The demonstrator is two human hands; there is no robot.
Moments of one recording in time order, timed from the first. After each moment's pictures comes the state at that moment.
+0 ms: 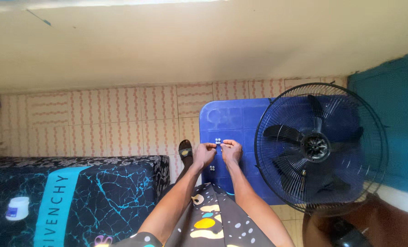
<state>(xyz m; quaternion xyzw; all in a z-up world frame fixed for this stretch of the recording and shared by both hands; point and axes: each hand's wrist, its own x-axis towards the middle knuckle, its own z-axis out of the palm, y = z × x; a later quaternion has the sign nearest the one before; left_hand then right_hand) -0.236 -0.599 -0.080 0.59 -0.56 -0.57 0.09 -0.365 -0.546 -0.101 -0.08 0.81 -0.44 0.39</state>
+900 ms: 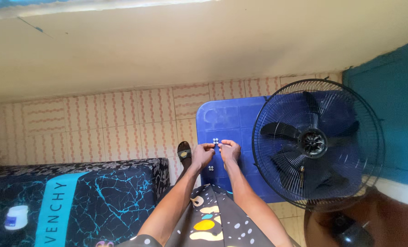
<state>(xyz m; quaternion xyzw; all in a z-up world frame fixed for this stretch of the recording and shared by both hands) -0.236 -0.596 -0.088 0.58 -0.54 -0.60 0.12 -0.363 -0.546 -0.089 -0.02 0.77 -0.48 0.43</state>
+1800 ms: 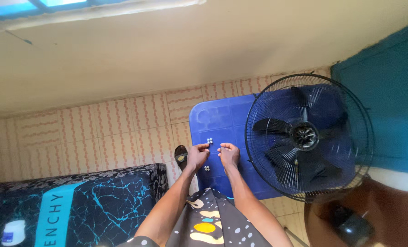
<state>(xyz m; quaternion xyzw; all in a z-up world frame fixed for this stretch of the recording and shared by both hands) -0.233 -0.594 -0.074 0.58 -0.54 -0.60 0.09 -0.370 -0.517 -0.072 -0.03 0.78 -0.47 0.41</state>
